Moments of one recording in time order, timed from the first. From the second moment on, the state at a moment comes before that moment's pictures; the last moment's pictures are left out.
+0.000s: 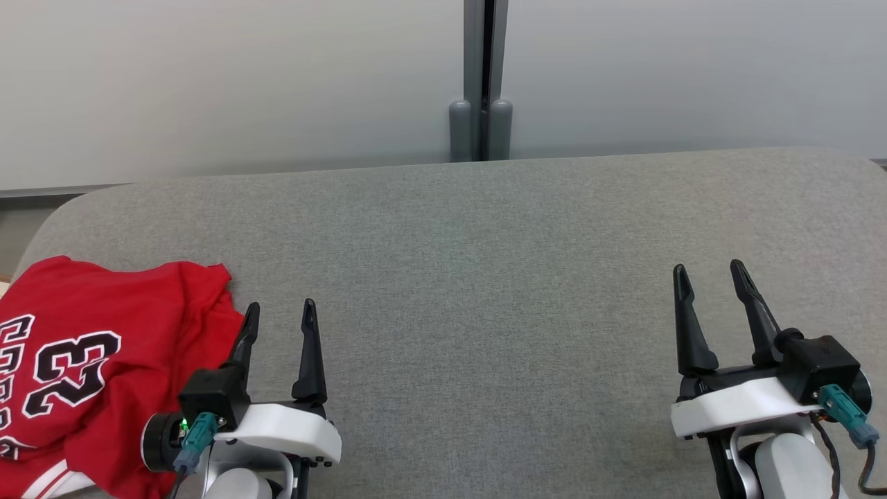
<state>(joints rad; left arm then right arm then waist) -0.13 0.05 -0.22 0.27 -0.31 0.15 -0.26 -0.19 -0.05 0.06 0.27 0.13 0.13 -0.26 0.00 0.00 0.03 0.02</state>
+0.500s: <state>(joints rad) -0.13 0.05 -0.19 0.25 -0.29 0.16 -0.26 -0.16 -0.07 0.17 0.26 0.15 0.13 -0.26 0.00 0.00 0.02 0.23</state>
